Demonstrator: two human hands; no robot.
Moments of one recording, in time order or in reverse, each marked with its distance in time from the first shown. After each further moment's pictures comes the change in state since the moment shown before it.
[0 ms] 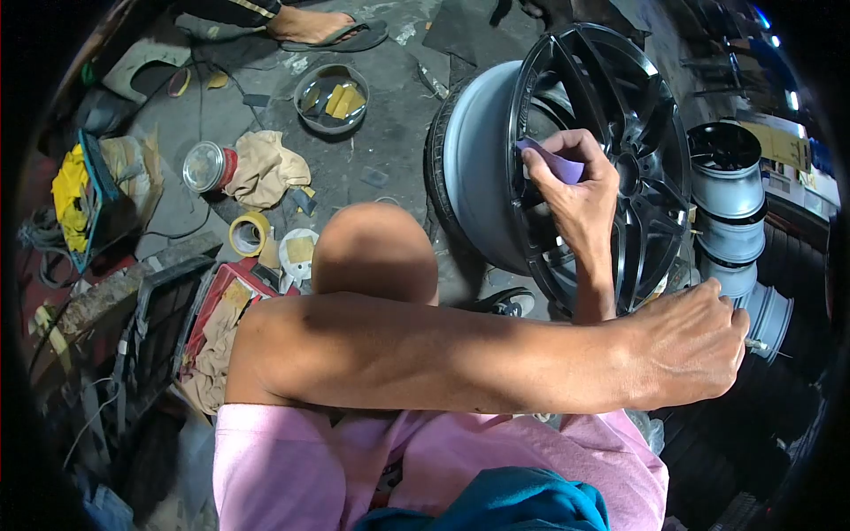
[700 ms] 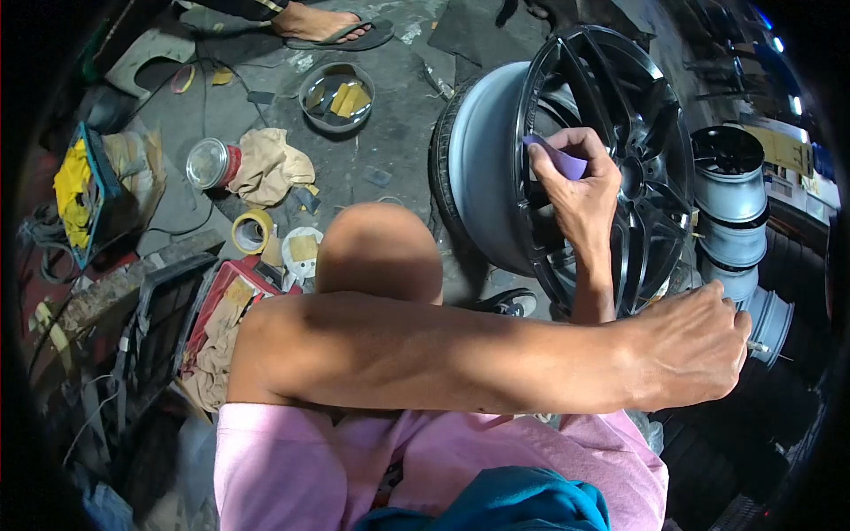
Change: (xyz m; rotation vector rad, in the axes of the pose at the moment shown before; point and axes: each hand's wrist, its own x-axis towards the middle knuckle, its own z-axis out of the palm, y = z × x) left_hand 0.004 -0.005 -0.006 -0.012 -0.032 0.035; right_hand 0.005 0.003 0.005 -0.047 0.017 0.000
